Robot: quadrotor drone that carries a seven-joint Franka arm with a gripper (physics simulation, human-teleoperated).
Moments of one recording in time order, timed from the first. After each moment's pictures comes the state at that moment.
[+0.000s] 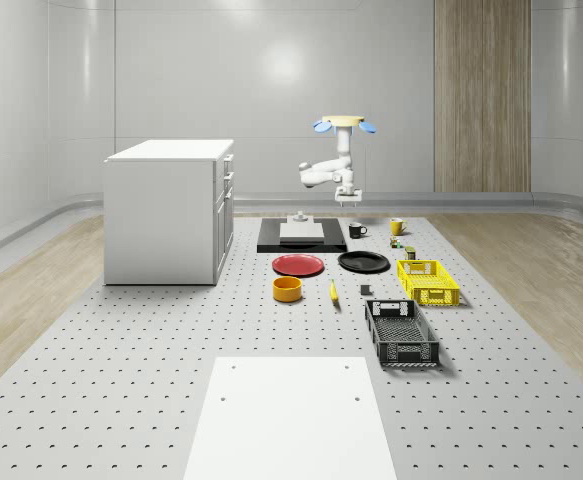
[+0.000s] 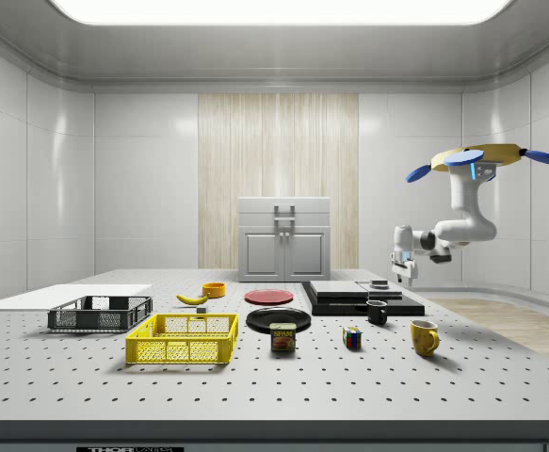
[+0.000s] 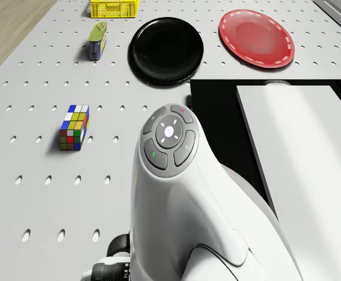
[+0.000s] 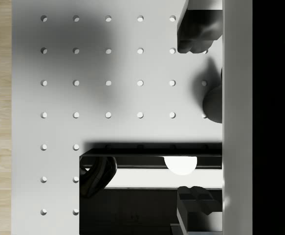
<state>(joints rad) -1.12 -1.30 1.33 -2.88 -1.87 1.37 1.64</state>
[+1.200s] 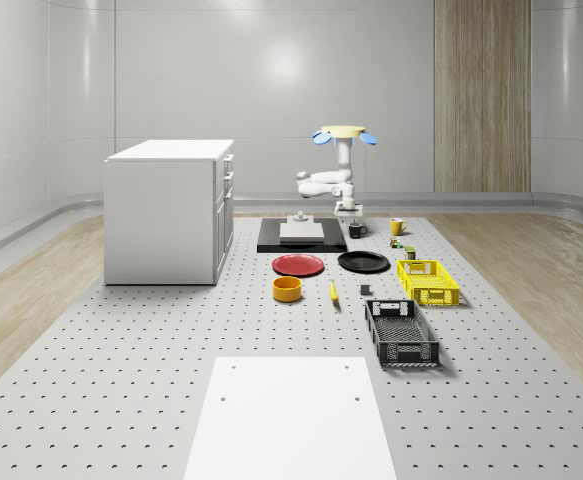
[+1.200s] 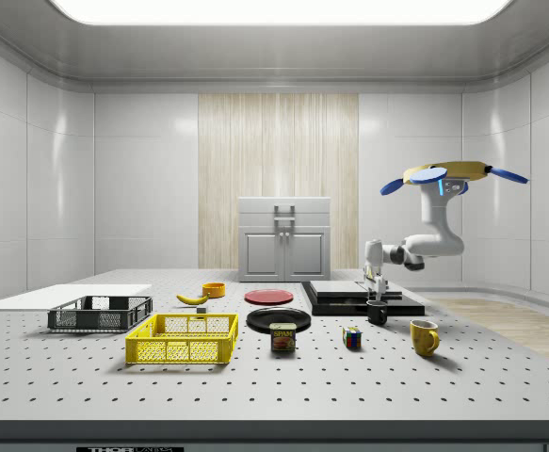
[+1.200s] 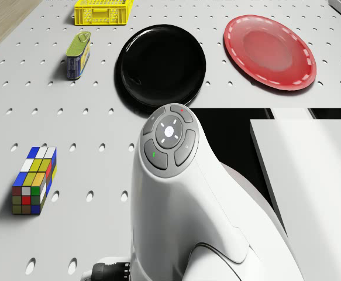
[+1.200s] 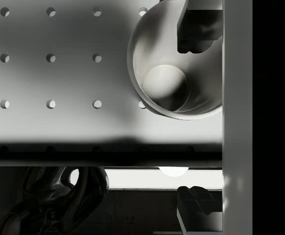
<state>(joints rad) -1.14 -1.38 1.35 -2.88 -1.83 1.44 1.66</state>
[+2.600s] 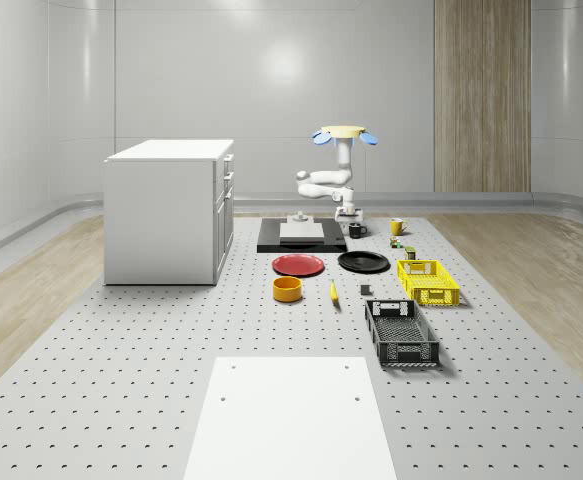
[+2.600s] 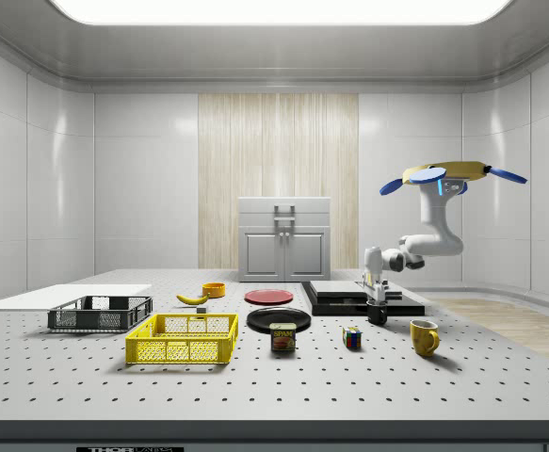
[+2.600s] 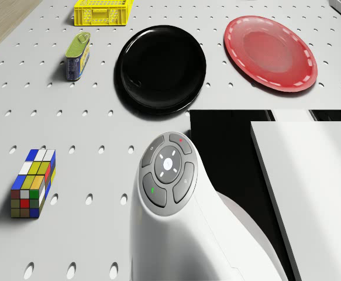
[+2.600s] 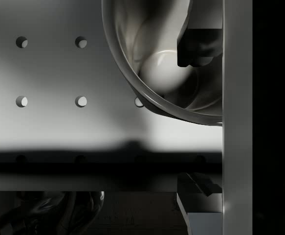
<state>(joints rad) -1.16 -1.44 1.22 -2.85 -1.94 1.54 1.67</state>
